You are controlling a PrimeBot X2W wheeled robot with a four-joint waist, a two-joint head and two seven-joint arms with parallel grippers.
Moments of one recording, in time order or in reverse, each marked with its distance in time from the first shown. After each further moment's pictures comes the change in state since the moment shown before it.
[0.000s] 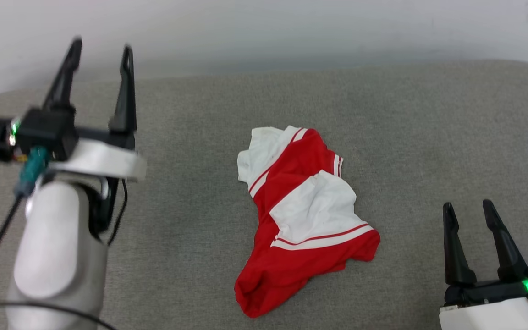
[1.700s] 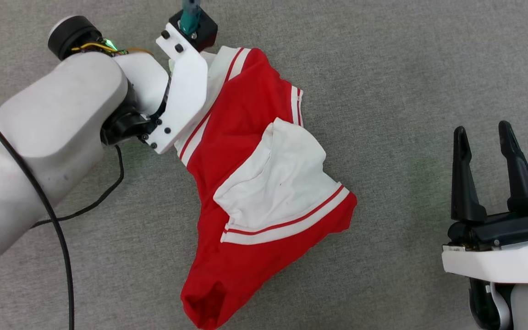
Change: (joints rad) left arm -0.843 0.406 -1.250 0.240 -0.873 -0.016 1.167; right arm -0.225 0.000 0.021 -0.055 0.018 0.000 0.000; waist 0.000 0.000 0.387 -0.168
